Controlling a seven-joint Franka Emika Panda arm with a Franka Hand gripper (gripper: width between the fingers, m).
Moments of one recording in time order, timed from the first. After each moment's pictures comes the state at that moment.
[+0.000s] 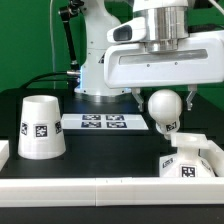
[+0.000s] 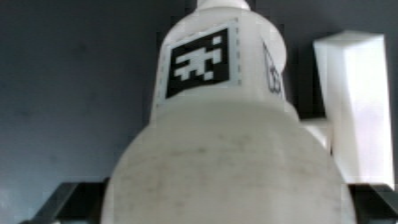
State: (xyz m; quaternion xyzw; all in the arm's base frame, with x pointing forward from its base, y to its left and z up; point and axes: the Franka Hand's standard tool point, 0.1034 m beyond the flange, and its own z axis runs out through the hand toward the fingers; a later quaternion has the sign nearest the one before) arm 0.517 0.071 0.086 -0.99 0.14 -0.07 0.05
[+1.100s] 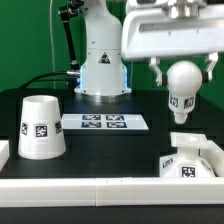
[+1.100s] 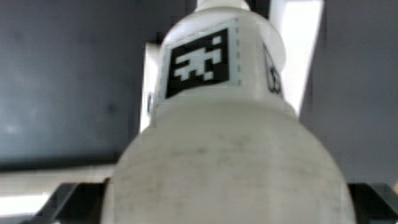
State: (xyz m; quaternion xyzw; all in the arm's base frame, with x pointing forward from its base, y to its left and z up) arm 0.538 0.093 0.150 -0.99 0.01 -0.16 0.04
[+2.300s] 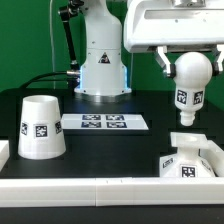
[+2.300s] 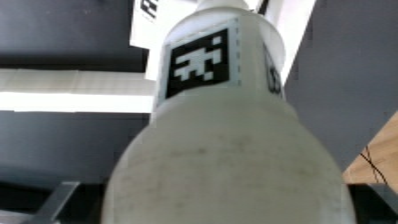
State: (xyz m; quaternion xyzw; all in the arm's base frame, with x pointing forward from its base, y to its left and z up) arm 0.569 0.096 0.158 -0.97 -0.04 -0.25 0.02
